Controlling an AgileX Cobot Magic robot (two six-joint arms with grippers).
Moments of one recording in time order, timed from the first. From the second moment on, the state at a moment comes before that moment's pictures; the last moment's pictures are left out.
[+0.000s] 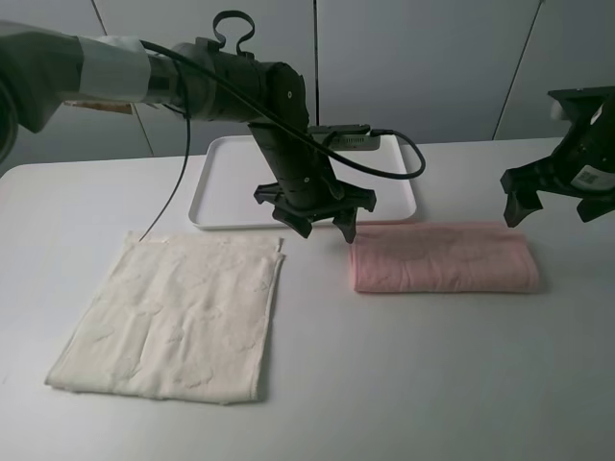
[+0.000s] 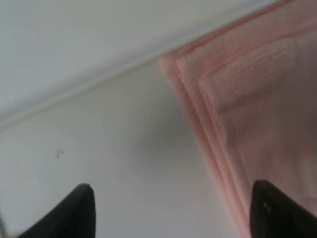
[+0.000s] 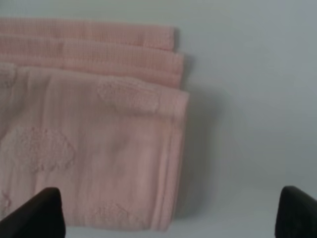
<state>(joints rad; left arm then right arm) -0.67 2.32 -1.78 -0.22 0.85 -0.18 0.02 1.68 -0.97 -0.06 0.74 0.06</state>
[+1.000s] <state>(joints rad) -0.73 2.53 -2.09 -0.12 1.12 -0.32 0.02 1.77 -0.97 -0.02 0.72 0.02</state>
